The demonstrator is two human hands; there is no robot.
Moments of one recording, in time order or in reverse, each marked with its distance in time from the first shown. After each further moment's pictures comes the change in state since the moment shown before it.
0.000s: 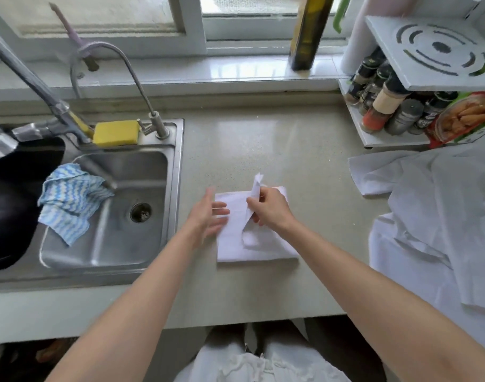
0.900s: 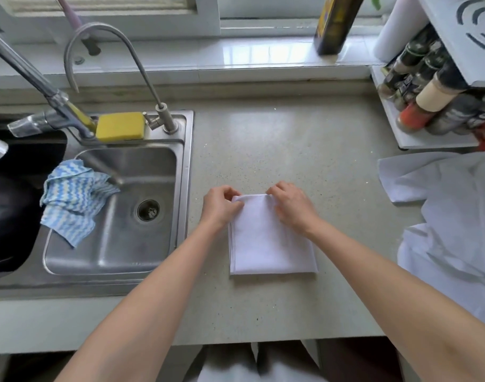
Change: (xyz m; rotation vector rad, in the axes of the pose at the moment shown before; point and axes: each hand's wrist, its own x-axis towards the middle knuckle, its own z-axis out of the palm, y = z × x) left_hand 0.051 0.014 0.003 0.575 0.226 0.395; right_hand 0.066 0.042 -0.007 -0.852 -0.056 -0.328
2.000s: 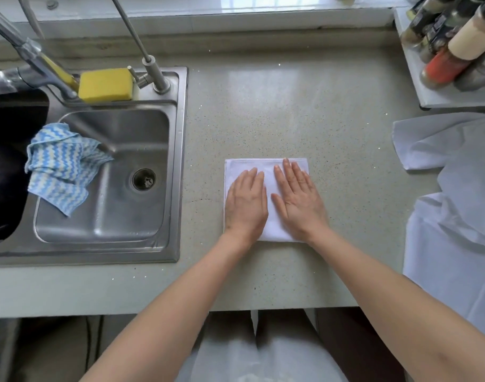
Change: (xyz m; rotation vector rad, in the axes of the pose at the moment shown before) left_hand -0.061 -0.015 0.067 0.522 0.059 0.384; right_hand -0.052 0.014 0.061 -0.126 0.079 0.036
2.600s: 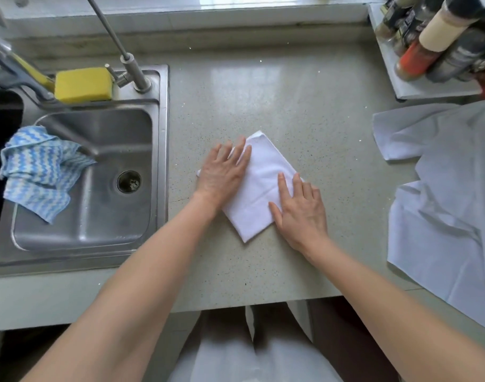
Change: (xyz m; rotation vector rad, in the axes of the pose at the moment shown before) left_hand 0.056 -0.027 -0.026 0.648 -0.050 0.393; right_hand -0.035 -0.004 -0.015 -0.192 -0.031 0.169
